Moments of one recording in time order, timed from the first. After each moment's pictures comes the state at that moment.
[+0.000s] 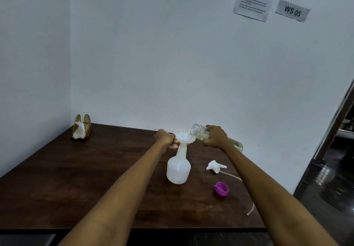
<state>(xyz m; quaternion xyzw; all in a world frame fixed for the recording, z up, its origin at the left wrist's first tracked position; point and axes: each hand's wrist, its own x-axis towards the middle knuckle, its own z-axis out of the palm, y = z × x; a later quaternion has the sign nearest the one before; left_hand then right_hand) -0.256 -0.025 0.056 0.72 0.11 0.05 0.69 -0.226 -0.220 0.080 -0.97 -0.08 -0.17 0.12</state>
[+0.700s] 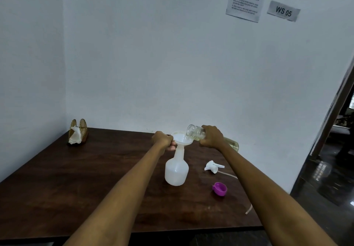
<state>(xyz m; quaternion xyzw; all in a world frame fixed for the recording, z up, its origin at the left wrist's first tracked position) -0.256 -0.027 0.056 0.73 0.10 0.07 0.68 -0.229 -0.216 0.081 -0.97 -0.09 -0.17 0.12</state>
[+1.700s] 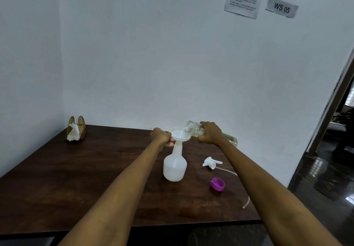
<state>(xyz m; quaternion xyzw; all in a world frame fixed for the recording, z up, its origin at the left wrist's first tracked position) -0.259 -0.027 0.057 0.72 0.11 0.06 0.68 -0.239 -0.215 0.087 -0.97 -0.10 -0.17 0.11</state>
